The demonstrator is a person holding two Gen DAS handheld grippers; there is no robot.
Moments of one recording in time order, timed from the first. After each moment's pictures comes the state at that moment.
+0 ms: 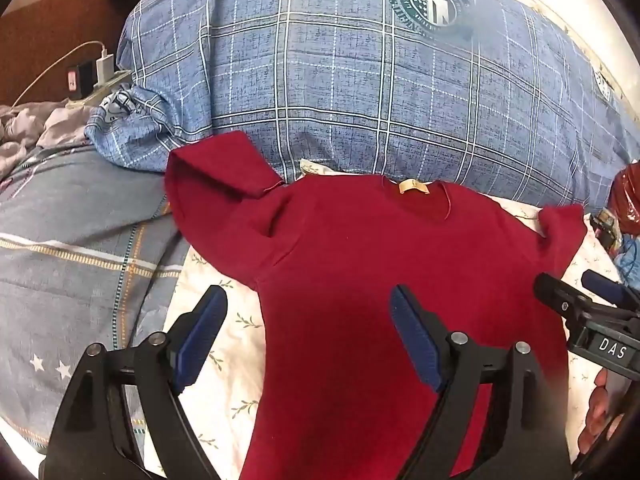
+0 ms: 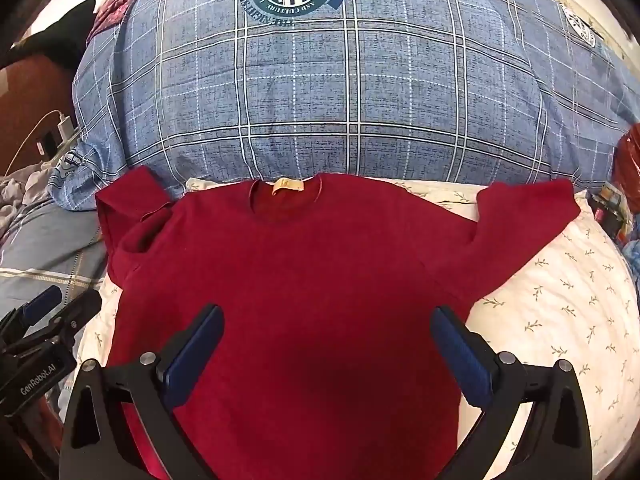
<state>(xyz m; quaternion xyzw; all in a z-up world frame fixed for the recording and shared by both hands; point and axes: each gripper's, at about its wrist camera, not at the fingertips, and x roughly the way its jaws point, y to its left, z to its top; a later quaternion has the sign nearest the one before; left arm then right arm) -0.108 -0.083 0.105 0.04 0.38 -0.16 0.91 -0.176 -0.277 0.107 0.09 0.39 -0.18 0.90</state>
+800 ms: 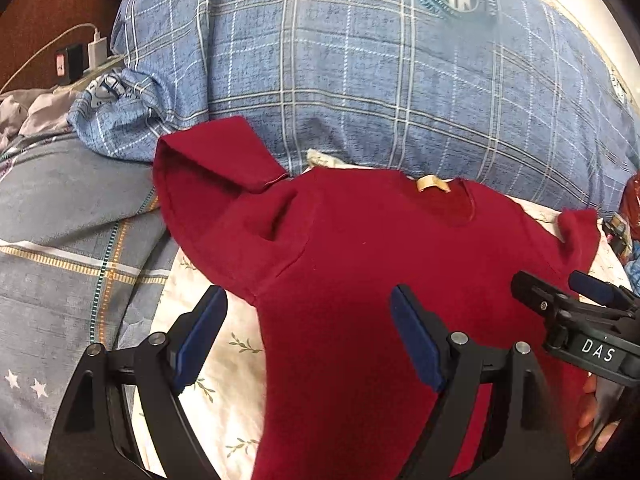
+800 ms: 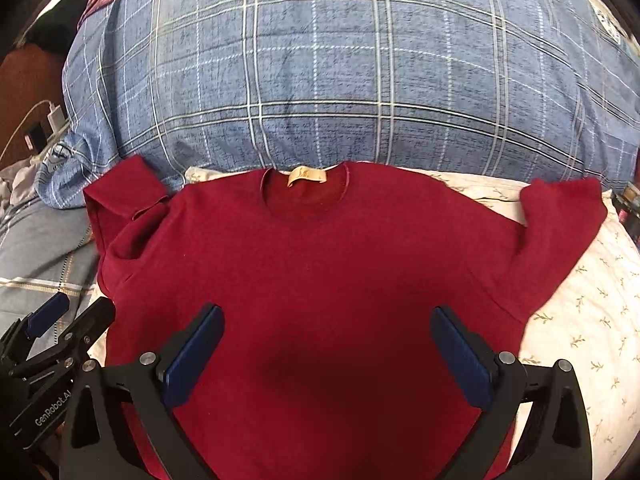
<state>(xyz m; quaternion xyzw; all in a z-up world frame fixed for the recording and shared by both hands) -0.071 -0.086 0.077 0.03 0.40 -0.16 0.90 -0.126 -0.262 0.081 0.10 0.41 -0.17 0.89</state>
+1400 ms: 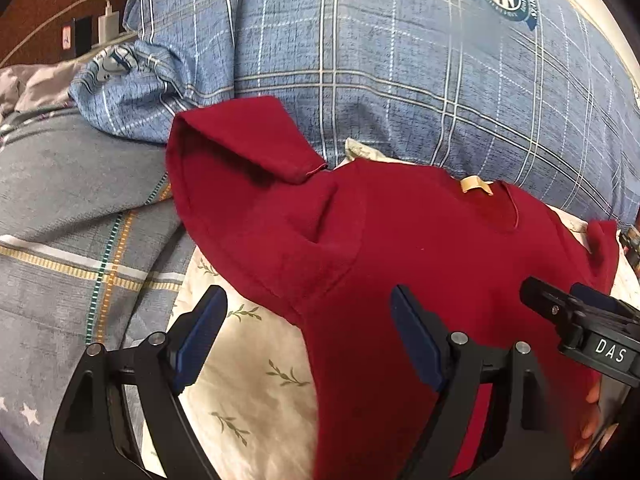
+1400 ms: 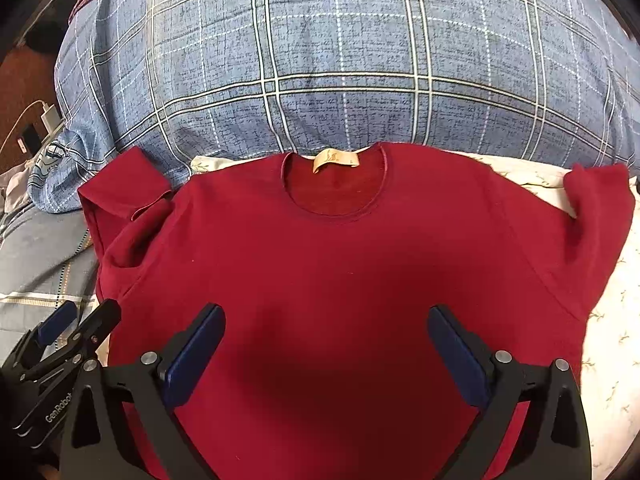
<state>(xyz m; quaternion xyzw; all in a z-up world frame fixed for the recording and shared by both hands) -0.035 -0.065 0.050 0.02 0.41 -0.14 0.90 -0.091 -0.251 0.048 0.13 0.42 -0.15 0.89</state>
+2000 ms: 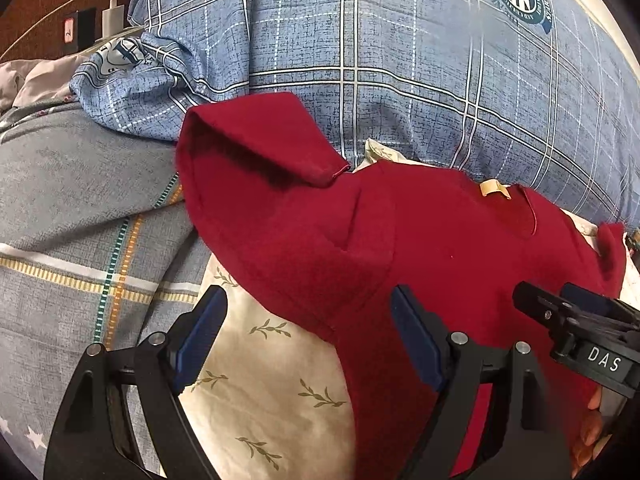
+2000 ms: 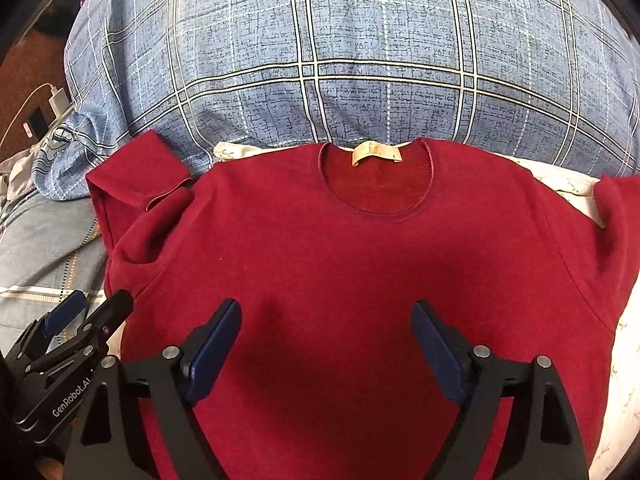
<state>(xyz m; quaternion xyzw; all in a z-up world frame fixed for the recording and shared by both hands) -0.019 -0.056 0.048 0.02 0.41 -0.13 0.90 -0.065 -0.231 0.046 0.13 0.41 -0.12 0.89</state>
